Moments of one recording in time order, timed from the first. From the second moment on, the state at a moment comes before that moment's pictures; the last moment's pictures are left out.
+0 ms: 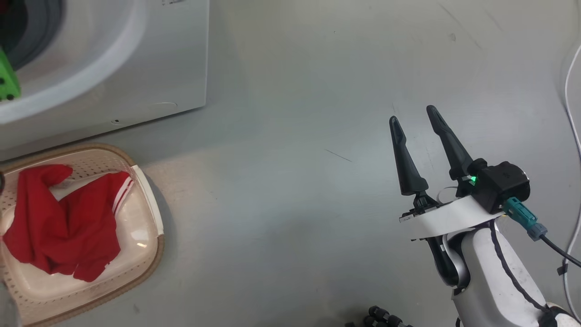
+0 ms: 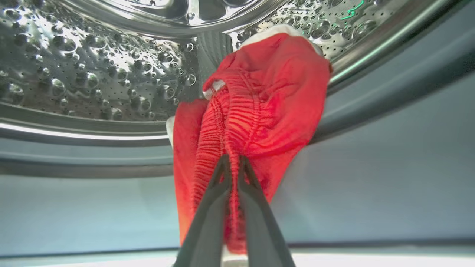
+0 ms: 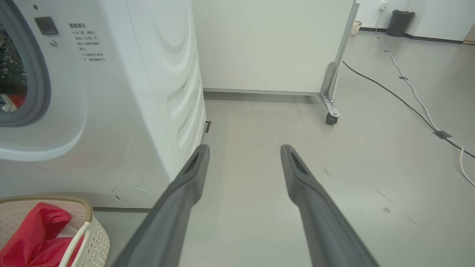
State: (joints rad) left arm -1.04 0.29 -0.01 0.85 -0.19 0.05 0.32; right arm -0.26 -0.04 0.25 0.10 0.27 0.06 -0.25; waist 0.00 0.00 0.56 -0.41
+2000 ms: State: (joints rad) left arm -0.56 0.10 -0.08 0.78 -0.26 -0.10 -0.23; right arm -0.09 -0.06 0.17 0.15 0.20 0.07 -0.25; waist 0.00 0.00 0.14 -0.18
